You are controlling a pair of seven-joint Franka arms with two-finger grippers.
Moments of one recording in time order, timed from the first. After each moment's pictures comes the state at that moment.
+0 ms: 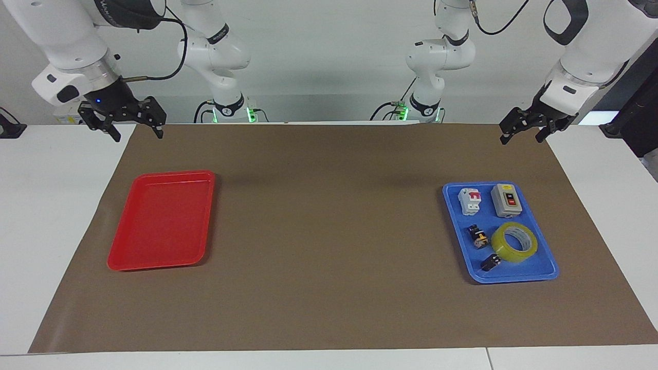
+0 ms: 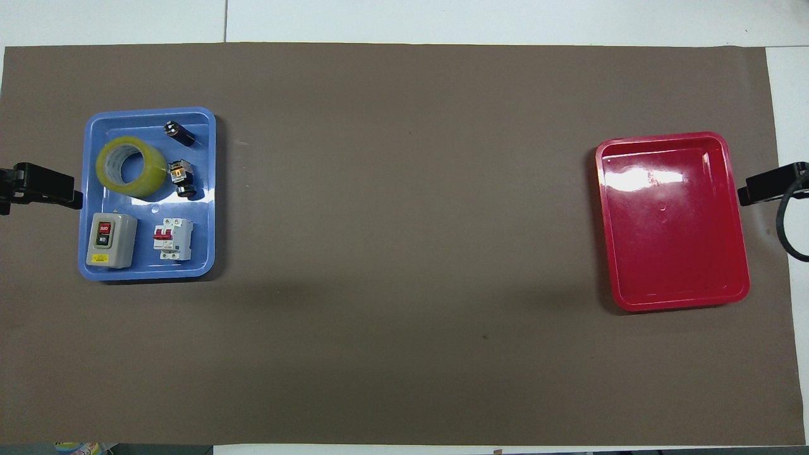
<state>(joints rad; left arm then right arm) -0.01 -0.02 -0.01 -1.61 -0.02 1.54 0.00 -0.08 -0.02 0.00 -1.57 -0.01 1.51 -0.15</state>
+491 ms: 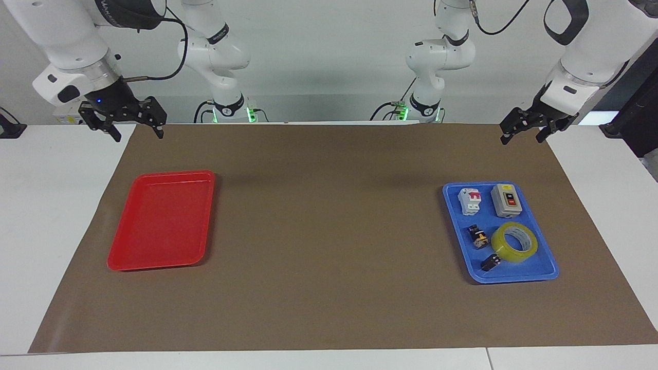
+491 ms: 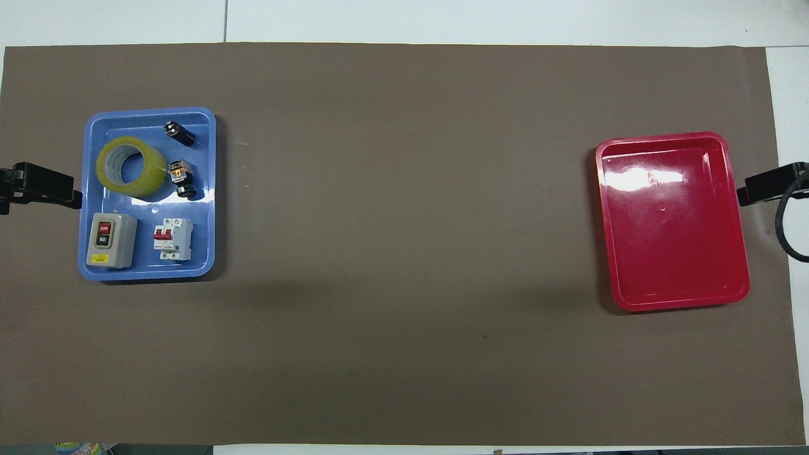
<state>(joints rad) -0.01 -0.02 -0.01 -1.61 -0.01 1.54 0.00 -0.08 -0.02 0.00 -1.57 -0.01 1.51 -0.15</state>
